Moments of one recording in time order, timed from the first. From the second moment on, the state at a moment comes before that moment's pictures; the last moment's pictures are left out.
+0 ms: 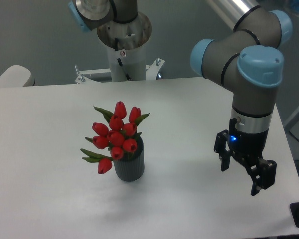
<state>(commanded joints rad) 2.61 -2.09 -1.19 -1.01 1.35 1.56</state>
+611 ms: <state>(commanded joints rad) 2.62 -2.01 -1.32 -1.02 1.34 1.56</state>
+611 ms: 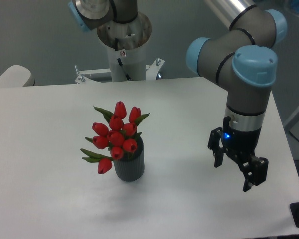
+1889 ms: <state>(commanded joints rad) 2.69 -1.79 -1.79 -1.22 0.71 1.45</state>
